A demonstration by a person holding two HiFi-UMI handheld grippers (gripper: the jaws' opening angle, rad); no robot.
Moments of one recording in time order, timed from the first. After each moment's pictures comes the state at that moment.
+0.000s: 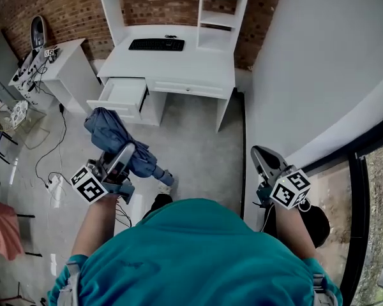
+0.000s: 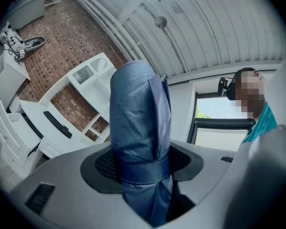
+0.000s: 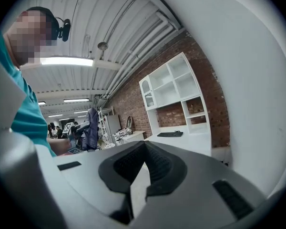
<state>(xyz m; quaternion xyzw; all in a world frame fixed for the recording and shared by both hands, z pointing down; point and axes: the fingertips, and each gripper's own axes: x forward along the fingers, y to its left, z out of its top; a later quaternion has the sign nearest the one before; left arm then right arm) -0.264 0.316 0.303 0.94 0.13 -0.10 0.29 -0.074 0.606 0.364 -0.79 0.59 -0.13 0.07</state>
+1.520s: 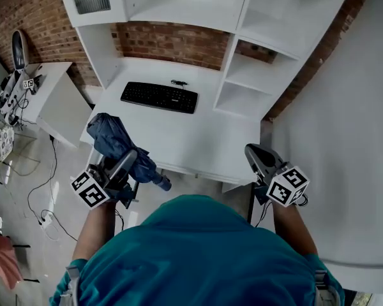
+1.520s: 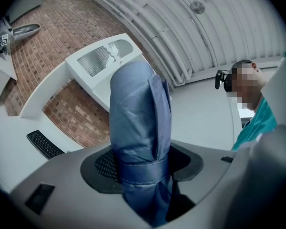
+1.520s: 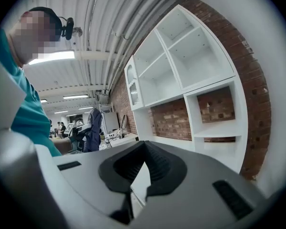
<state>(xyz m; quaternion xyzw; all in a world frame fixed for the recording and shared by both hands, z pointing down) 0.163 -0.048 0.313 0.95 0.09 -0.09 0.28 0.374 0.196 0.349 -0.75 0.65 -0.13 0.04</state>
